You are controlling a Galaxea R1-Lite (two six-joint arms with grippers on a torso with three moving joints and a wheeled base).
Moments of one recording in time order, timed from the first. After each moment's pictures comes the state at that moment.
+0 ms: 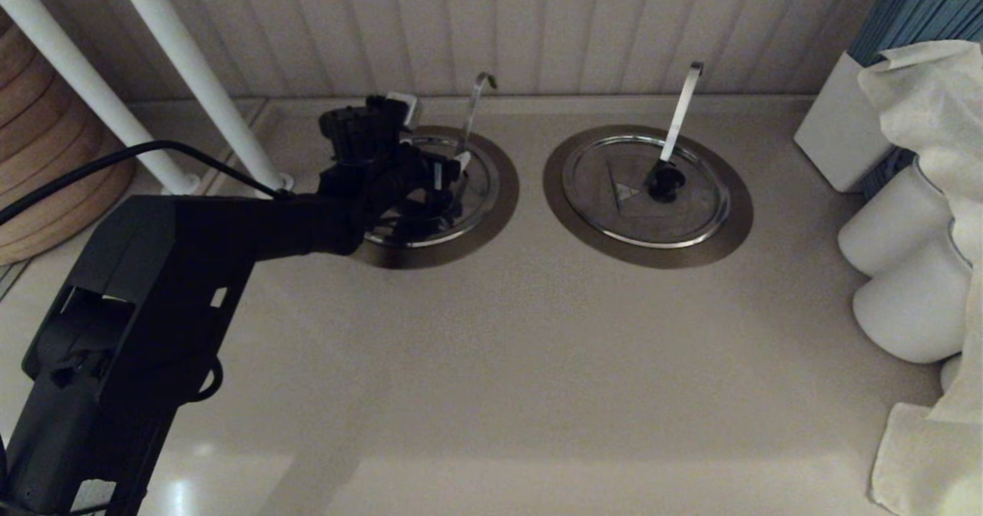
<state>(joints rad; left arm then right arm) -0.31 2.42 -2.01 -0.43 -0.05 0.14 0.00 0.00 0.00 0.00 0.00 0.01</state>
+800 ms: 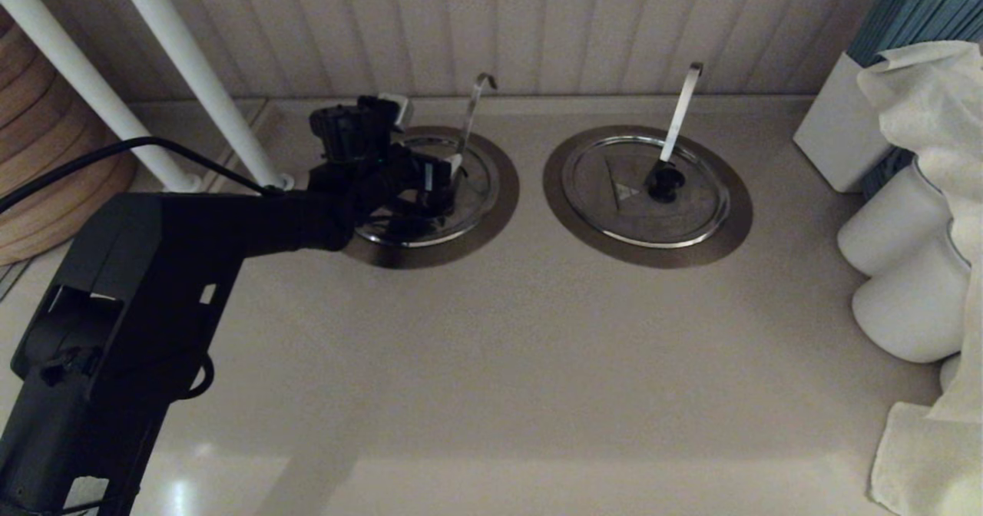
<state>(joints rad) -0.28 2.42 -2.01 -0.39 -0.06 0.15 0.00 0.00 0.00 0.00 0.00 0.01</state>
